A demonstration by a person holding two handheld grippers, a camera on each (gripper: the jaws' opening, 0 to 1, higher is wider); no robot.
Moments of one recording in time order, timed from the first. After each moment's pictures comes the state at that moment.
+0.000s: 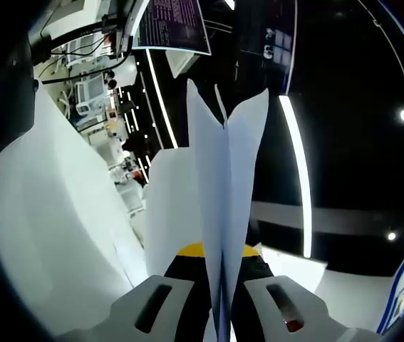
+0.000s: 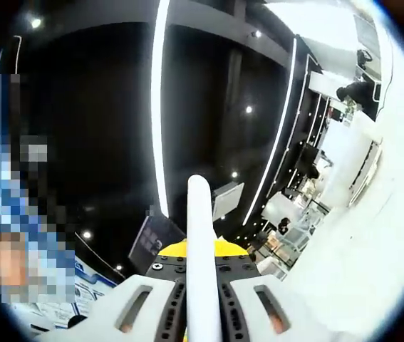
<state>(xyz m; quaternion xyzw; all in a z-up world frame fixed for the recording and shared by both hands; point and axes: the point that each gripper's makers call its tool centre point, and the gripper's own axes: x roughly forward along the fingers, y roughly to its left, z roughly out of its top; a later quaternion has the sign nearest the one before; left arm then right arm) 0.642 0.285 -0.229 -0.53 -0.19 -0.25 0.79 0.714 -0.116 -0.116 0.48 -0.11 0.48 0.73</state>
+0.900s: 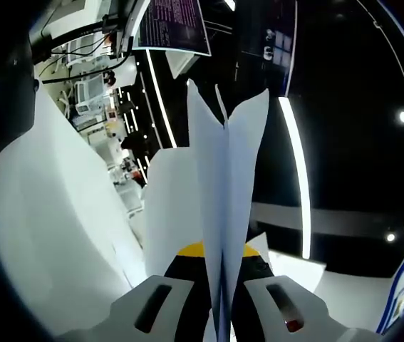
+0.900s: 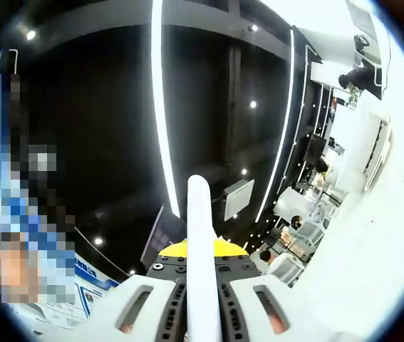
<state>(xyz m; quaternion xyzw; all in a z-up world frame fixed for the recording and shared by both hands) 0.641 0.286 -0.229 -0.53 -0.19 -0.25 0.78 0.712 -0.083 -0.104 0.50 -0.12 0.50 0.69</state>
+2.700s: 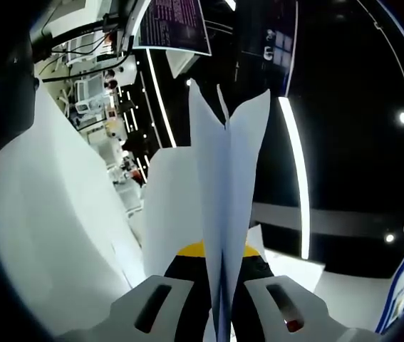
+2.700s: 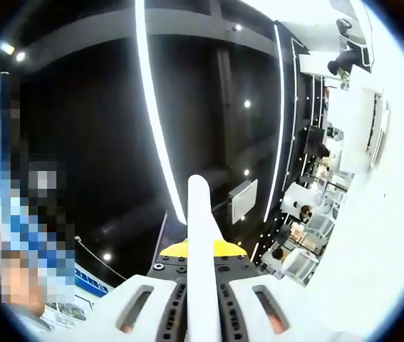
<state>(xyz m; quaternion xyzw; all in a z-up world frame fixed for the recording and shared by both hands) 0.646 0.292 -0.232 -0.53 -0.19 -0.26 0.78 0.728 -0.058 -0.103 0.55 -0.11 0.50 0.66</state>
